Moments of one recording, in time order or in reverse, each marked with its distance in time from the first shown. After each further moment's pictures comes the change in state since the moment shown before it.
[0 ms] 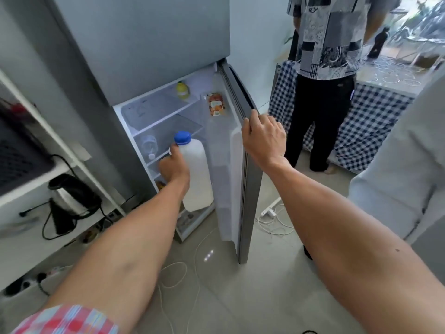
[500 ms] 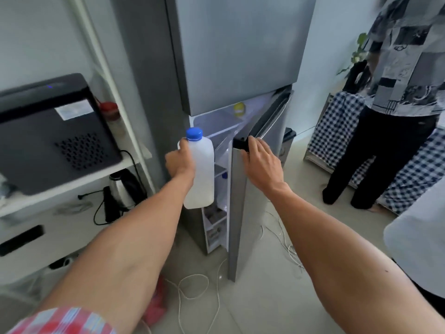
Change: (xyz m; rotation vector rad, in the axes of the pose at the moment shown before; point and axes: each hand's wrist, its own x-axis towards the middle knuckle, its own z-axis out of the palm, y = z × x) left_hand 0.097 0.052 -0.124 -0.124 0.130 0.023; right_hand -0.015 -0.148 0.066 0.245 -0.208 -0.241
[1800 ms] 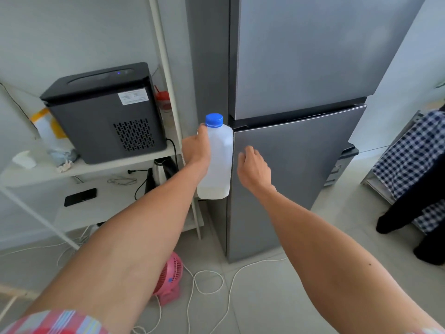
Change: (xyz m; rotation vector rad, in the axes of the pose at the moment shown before) left_hand 0.040 0.034 -0.013 0.015 0.123 0.062; right_hand 0.059 -0.067 0.098 0.337 -0.305 0.112
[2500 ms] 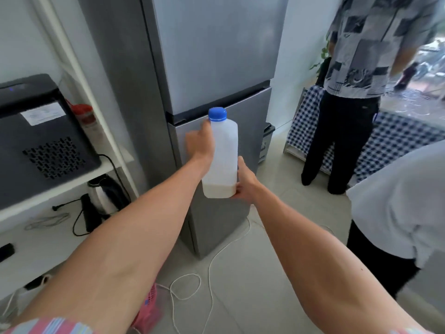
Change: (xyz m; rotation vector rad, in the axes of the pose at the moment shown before) left_hand -0.106 0.008 0.055 -0.005 -0.474 0.049; right_hand -0.102 0.046 -0.063 1.091 -0.068 0.932
